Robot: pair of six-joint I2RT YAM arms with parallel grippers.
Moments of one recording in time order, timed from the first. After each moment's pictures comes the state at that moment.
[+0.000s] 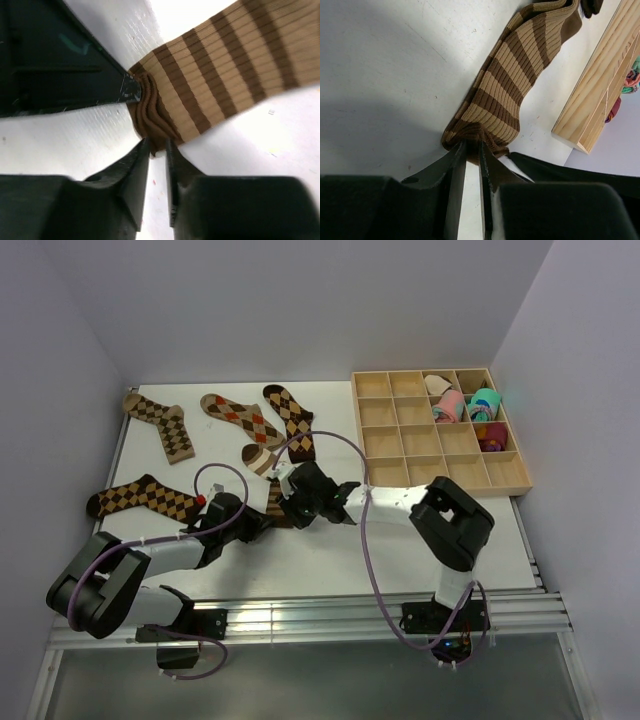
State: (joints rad) left arm -0.53 1.33 0.31 0.33 0.00 -1.37; right arm 0.89 1.81 1.04 -0.02 -0.16 0.06
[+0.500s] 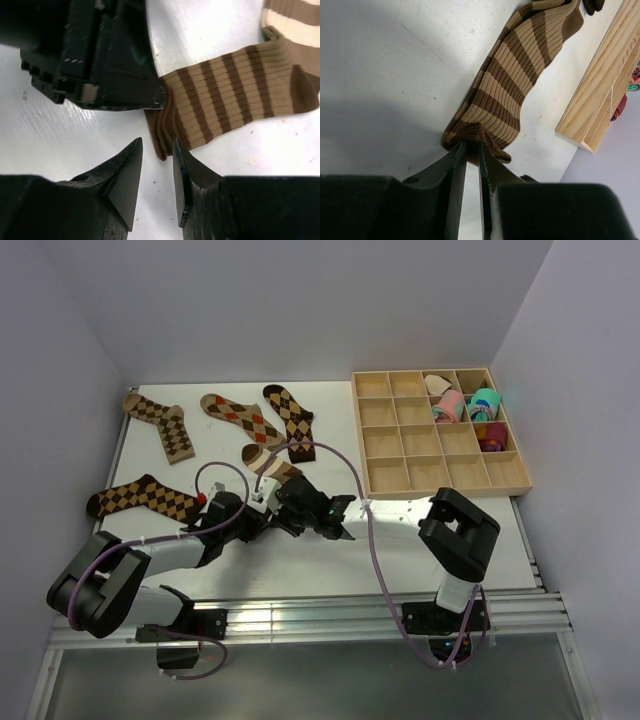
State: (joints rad) left arm -0.53 1.33 0.32 0.32 0.00 -1.35; right arm 1.02 1.73 1.02 0.00 0.01 -0.15
